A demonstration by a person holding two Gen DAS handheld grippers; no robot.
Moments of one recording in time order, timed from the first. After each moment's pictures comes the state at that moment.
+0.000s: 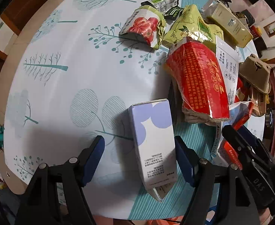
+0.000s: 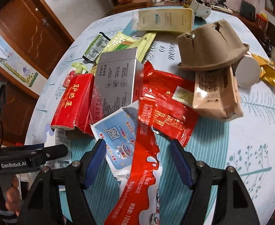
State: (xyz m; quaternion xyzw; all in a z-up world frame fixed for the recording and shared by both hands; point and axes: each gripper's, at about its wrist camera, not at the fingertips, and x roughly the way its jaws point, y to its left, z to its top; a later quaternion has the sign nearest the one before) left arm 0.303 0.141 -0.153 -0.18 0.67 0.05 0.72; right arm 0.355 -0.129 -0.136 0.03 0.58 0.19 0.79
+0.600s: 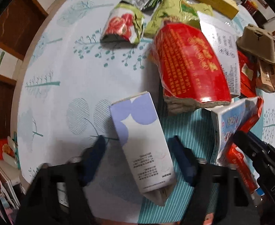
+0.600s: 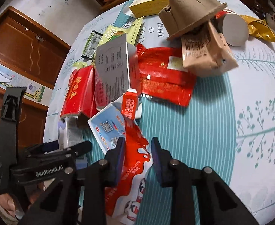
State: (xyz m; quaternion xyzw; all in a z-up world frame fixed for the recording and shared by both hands) left arm 0.323 0.091 -0.155 -0.06 0.67 0.06 0.73; right arm 0.330 -0.149 -0.144 0.13 0.61 0.19 0.76
